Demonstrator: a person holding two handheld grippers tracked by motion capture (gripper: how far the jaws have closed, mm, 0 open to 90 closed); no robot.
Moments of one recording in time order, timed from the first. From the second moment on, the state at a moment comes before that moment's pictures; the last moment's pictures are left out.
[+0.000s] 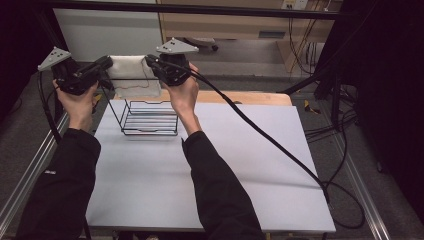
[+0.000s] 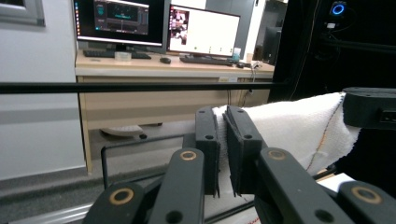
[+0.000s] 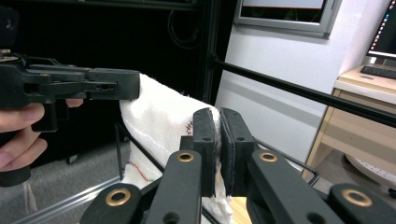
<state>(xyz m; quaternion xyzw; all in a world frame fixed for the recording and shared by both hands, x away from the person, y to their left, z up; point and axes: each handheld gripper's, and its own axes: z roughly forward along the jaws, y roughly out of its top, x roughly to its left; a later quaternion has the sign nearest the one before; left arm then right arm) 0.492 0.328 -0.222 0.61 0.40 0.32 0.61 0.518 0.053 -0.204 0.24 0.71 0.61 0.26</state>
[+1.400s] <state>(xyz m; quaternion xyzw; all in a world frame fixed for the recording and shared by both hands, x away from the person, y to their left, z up) 0.449 0.330 -0.208 0.66 0.41 0.29 0.56 0.484 0.050 -0.233 0.21 0.75 0.58 0.24</state>
